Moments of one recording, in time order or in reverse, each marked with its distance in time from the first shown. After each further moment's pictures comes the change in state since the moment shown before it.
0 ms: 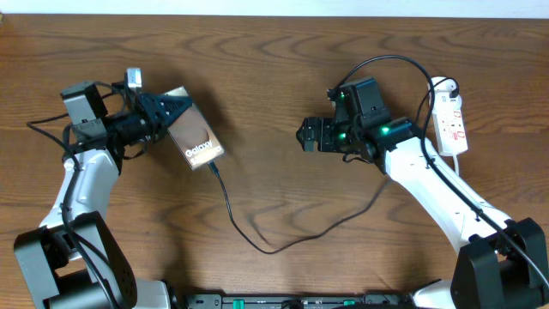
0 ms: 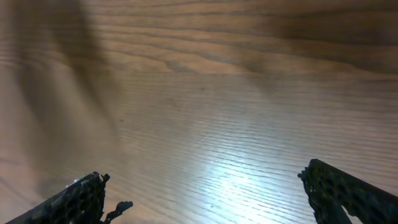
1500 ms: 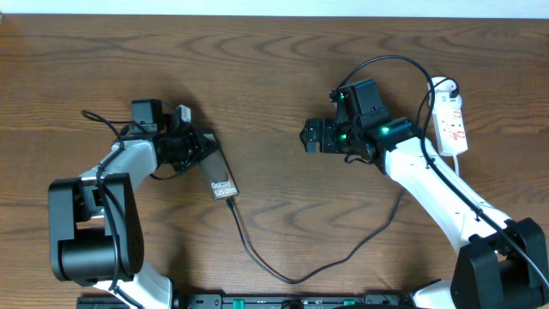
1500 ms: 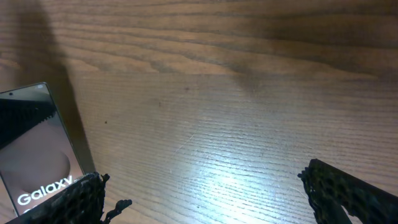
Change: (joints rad) left arm -0.218 0.188 -0.032 -0.237 -0.484 0.258; right arm 0.000 0.000 0.000 -0.019 0.047 -0.019
